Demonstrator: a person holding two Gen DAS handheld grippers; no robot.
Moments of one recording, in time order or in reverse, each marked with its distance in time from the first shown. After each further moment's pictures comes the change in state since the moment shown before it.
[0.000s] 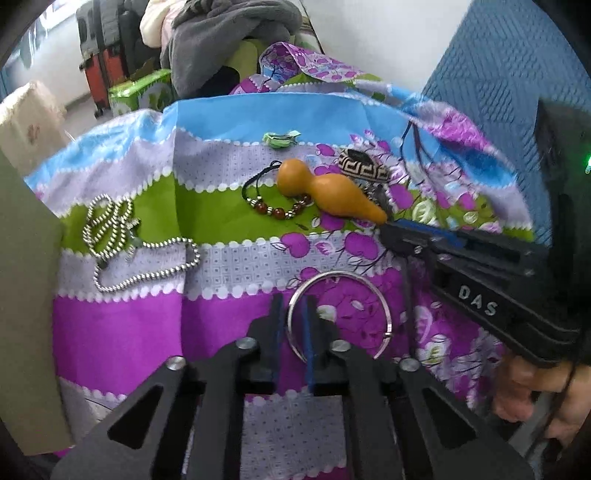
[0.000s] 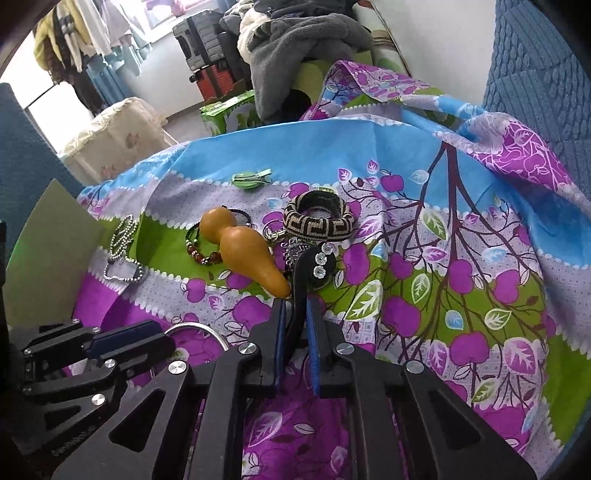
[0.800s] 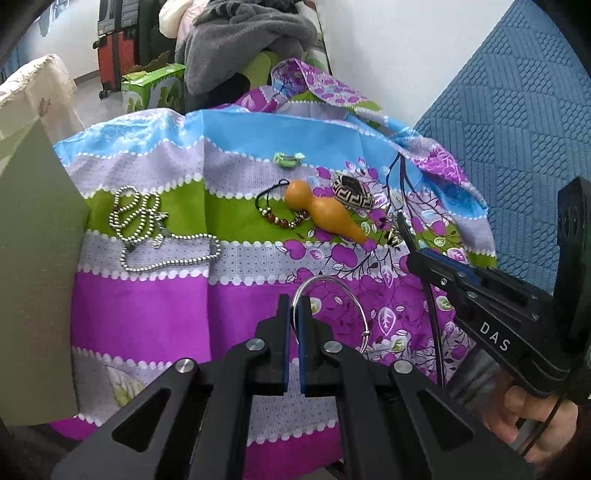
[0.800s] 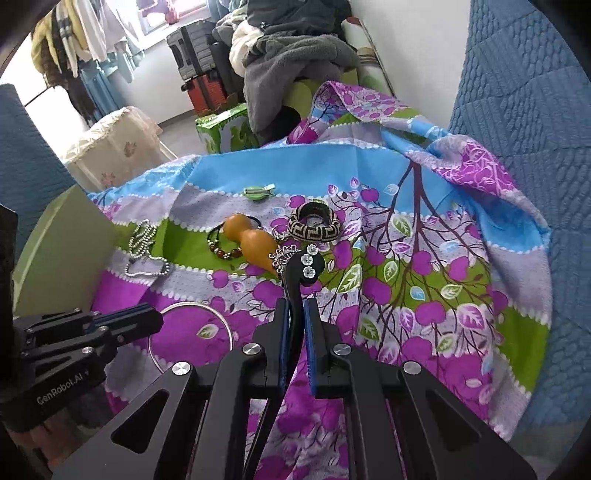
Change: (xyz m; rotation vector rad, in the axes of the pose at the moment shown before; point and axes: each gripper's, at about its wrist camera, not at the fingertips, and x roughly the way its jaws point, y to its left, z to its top) left arm -0.046 0.017 0.000 -0.120 -0.028 -0.104; right arm -0.055 0.016 -0.011 0.019 -0.039 -0.064
